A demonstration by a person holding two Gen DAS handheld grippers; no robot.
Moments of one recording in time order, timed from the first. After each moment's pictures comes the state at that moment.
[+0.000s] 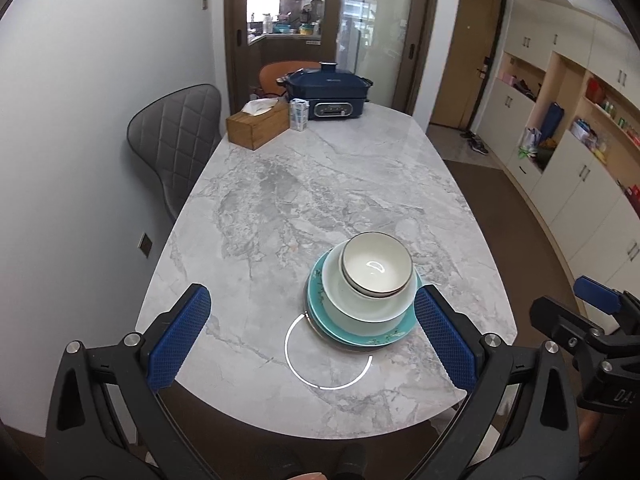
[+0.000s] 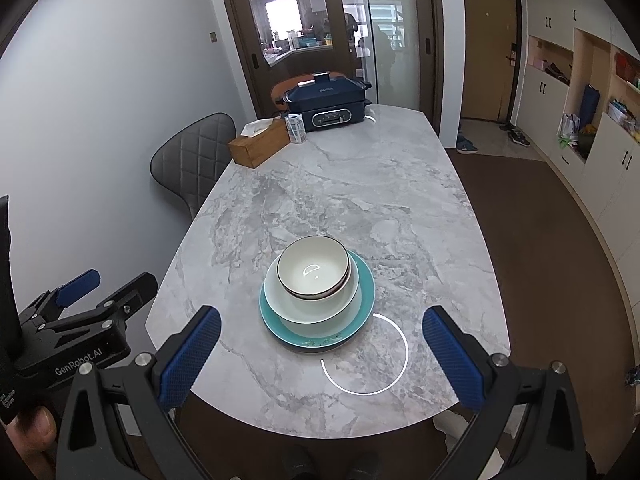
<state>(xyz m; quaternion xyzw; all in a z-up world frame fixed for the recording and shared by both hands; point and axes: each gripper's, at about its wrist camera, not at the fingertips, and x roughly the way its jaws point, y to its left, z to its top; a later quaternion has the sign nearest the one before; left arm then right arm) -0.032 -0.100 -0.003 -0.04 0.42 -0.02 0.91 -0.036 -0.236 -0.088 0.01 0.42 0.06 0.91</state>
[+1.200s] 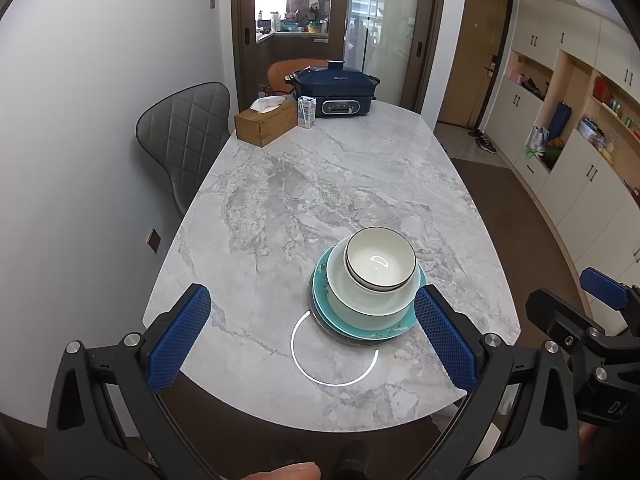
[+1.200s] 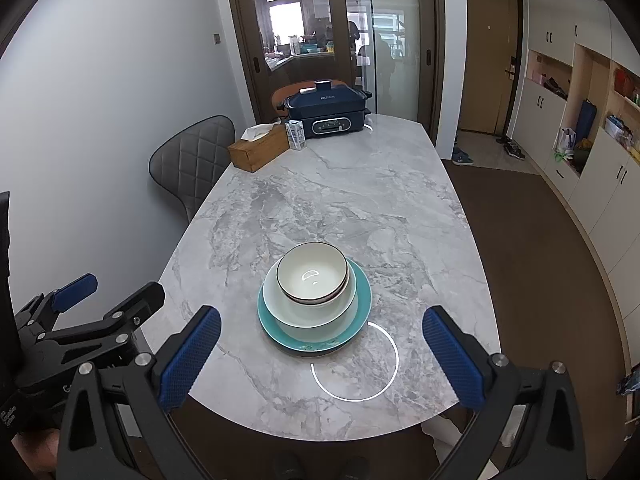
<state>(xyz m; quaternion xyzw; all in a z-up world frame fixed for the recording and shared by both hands) -0.040 -0.102 -0.002 -0.04 0.42 0.00 0.90 -0.043 -0.225 -0.082 -0.01 0.40 0.06 0.91</state>
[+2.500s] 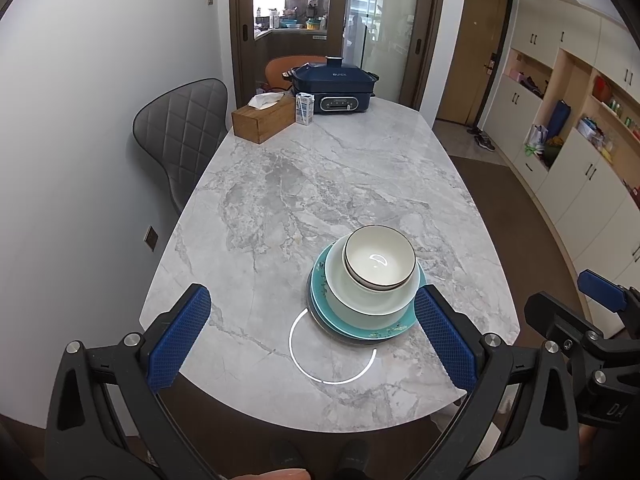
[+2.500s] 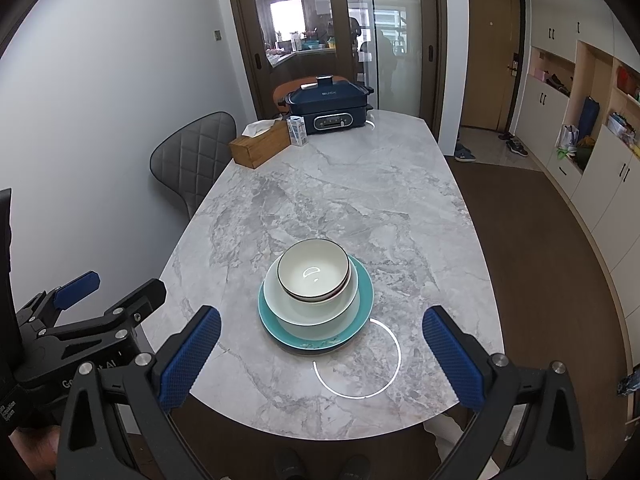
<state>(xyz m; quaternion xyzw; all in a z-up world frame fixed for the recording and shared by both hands) -0.038 -0.100 -0.005 -0.04 0.43 0.00 0.90 -0.044 -0.223 -0.085 -0.01 0.41 0.06 0.91</state>
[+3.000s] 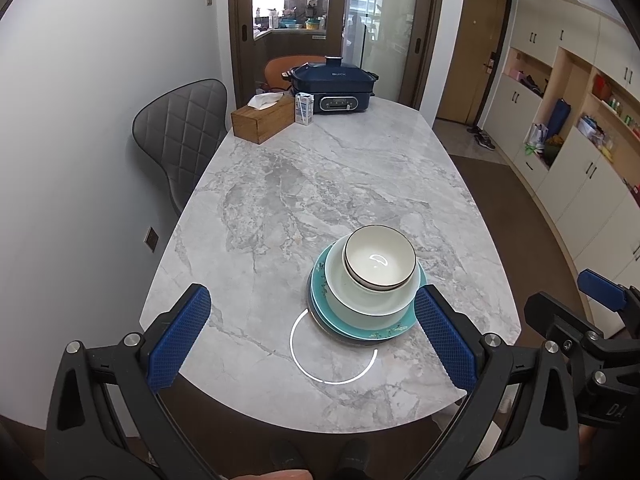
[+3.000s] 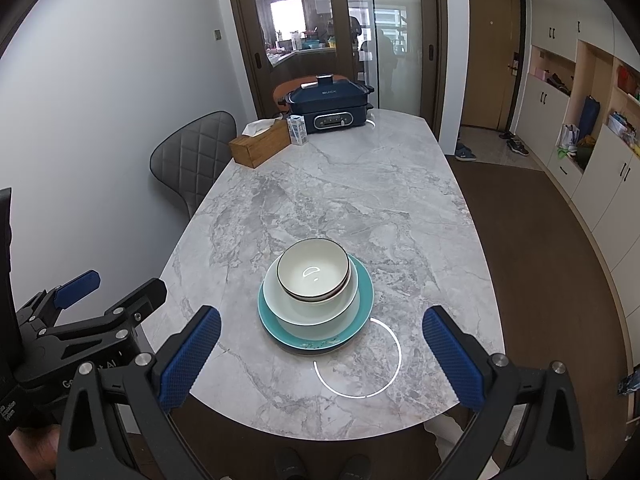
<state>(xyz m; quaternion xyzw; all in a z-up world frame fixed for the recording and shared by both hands) -0.036 -0.102 -0.007 -0.04 0.43 0.00 0.90 -0.043 -0.224 -0.084 0.00 0.41 0.06 0.91</state>
